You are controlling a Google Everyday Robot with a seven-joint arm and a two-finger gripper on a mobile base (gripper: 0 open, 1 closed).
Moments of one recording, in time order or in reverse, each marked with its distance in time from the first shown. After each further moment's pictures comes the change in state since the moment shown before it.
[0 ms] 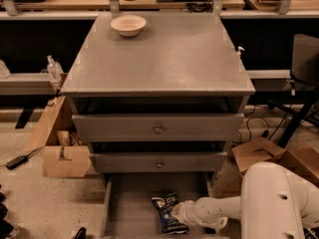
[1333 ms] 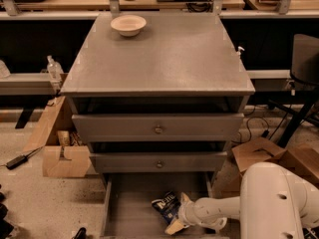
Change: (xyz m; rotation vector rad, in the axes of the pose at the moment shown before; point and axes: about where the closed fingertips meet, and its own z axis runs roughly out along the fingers) arm -0.001 0.003 0.002 -0.006 -0.001 0.000
